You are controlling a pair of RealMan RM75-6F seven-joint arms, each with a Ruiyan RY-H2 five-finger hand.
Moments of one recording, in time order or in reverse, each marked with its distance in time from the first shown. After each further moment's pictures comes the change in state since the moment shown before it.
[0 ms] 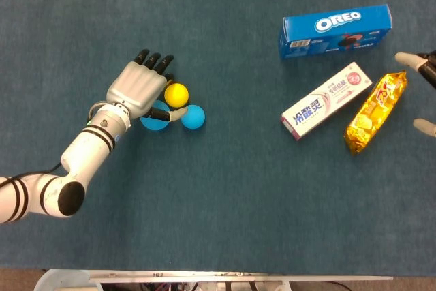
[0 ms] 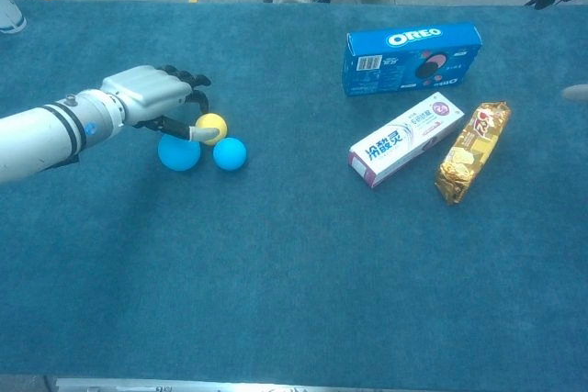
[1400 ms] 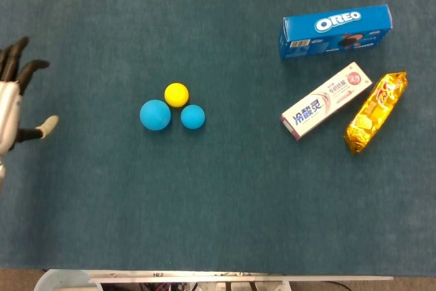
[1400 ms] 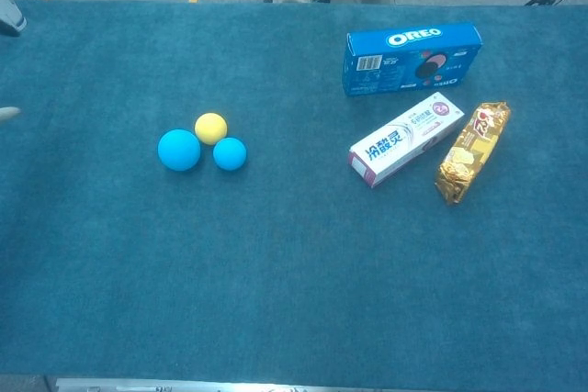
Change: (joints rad) left arm 0.588 0.318 0.008 -0.262 0.465 0.618 -0.503; right arm -0.207 -0.048 -0.032 0.073 0.114 0.205 -0.042
